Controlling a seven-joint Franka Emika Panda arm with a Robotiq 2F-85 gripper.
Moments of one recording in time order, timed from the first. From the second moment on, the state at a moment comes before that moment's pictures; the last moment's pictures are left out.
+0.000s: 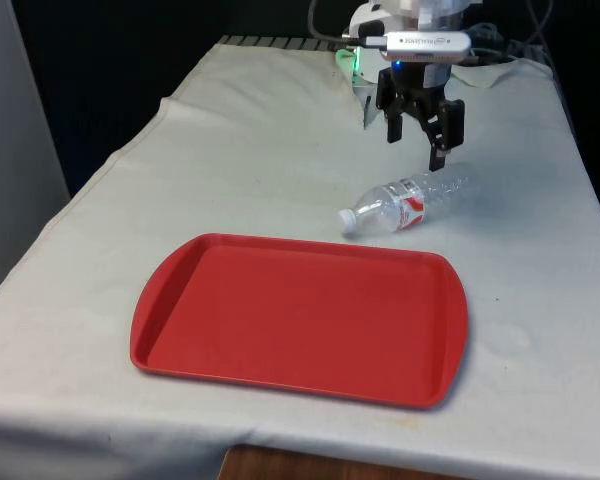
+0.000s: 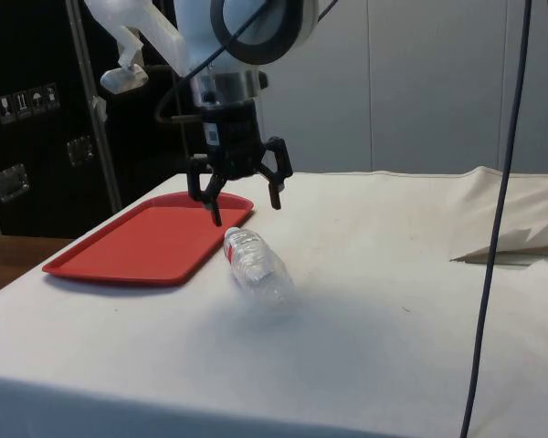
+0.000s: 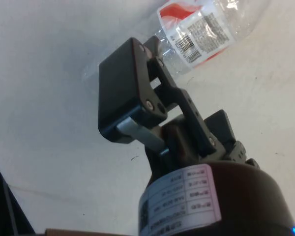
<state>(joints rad) 0.16 0.26 -0.06 -2.22 0.04 2.43 0.90</state>
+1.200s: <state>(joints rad) 0.16 0.33 -0.06 -2.21 0.29 2.46 0.70</state>
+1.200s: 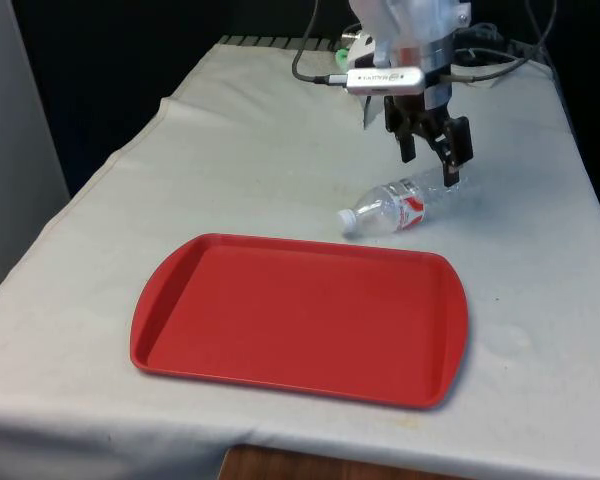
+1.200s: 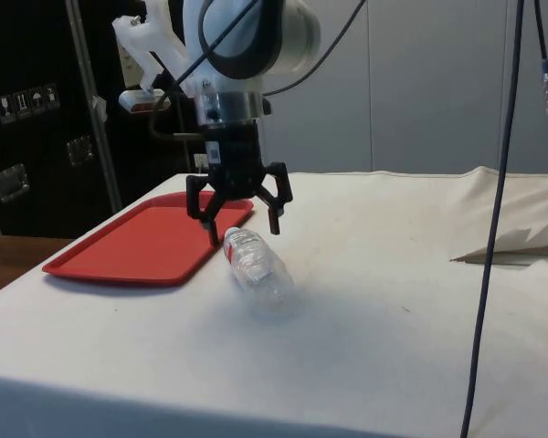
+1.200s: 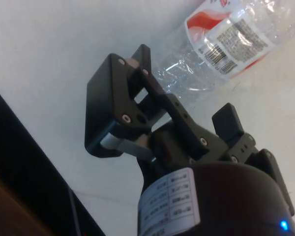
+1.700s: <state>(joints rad) 0.16 0.33 -0.06 -2.21 0.29 2.45 0.69</state>
